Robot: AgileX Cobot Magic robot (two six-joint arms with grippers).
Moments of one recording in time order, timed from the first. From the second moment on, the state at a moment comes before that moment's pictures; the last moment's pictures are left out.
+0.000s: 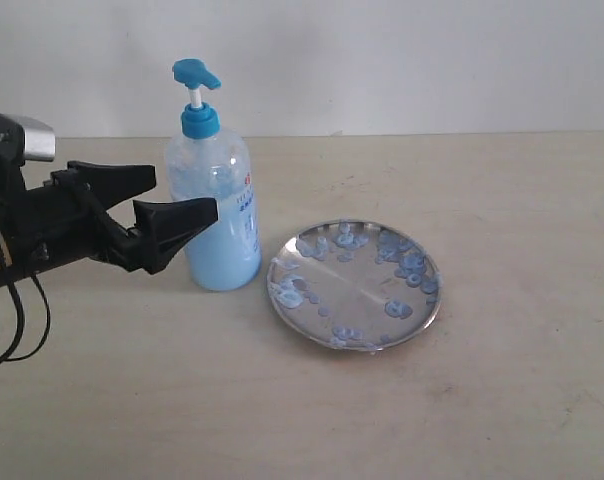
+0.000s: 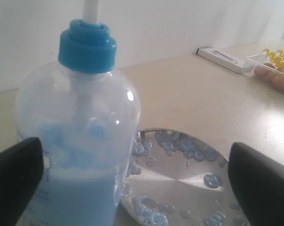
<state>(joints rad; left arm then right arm) -0.15 1.72 -0.54 0.82 -1.05 -0.52 0.05 0.17 0.00 0.19 0.10 0.40</state>
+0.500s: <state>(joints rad) -0.15 1.83 -0.64 0.65 -1.02 -0.16 0.05 0.17 0.00 0.19 0.10 0.40</state>
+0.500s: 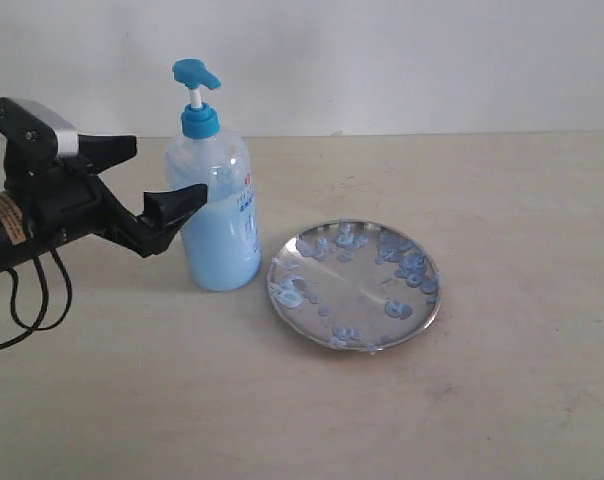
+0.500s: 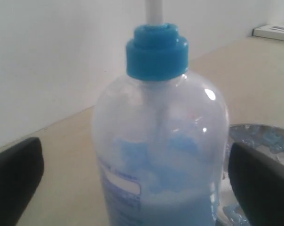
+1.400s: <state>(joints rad) -0.15 2.20 -0.98 0.80 -1.14 -0.17 0.05 0.17 0.00 0.19 0.10 0.40</state>
